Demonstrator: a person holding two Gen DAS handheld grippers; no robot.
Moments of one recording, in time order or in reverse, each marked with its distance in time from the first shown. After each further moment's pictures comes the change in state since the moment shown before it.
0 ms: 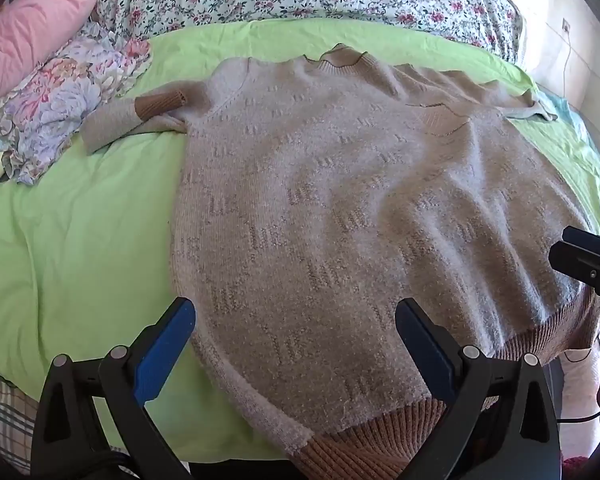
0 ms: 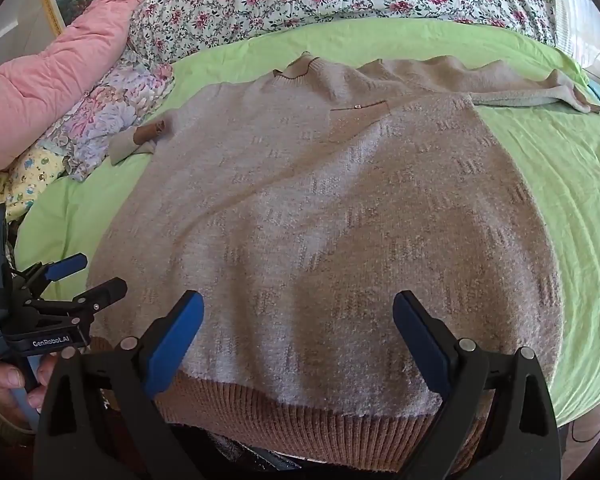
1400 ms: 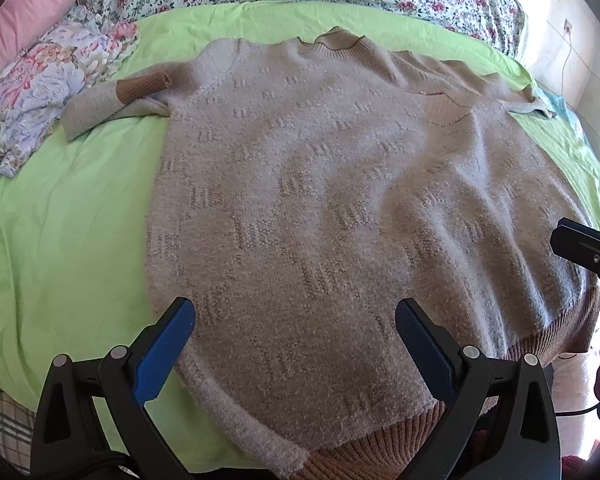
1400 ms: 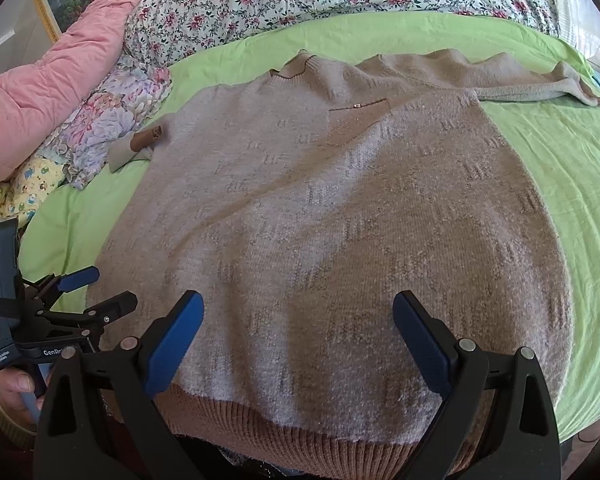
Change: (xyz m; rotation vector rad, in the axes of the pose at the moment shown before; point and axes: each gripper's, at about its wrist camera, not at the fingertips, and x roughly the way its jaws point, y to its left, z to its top) left arm 0.025 0.000 0.011 -0.011 0.058 -0.043; right arm 0.013 -0.009 0.012 0.030 0.033 0.019
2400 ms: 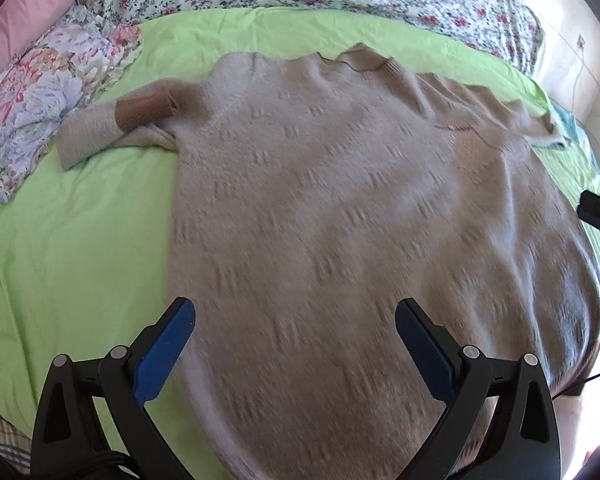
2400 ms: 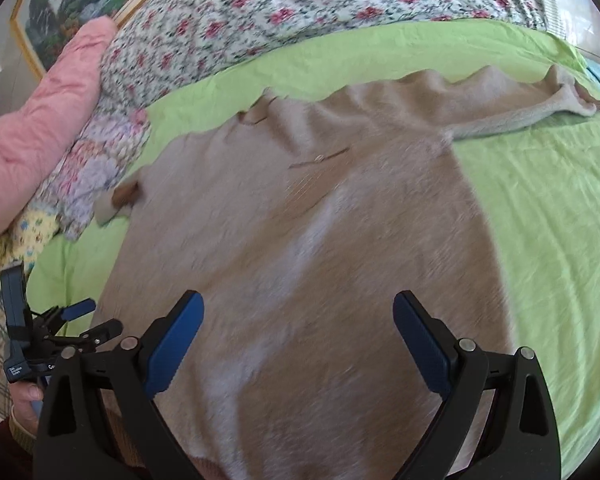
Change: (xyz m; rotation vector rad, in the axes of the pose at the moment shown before) left arm 0.018 0.024 0.058 -0.029 0.010 0.028; right arm -0.001 -0.064 0.076 0.095 -0.052 0.022
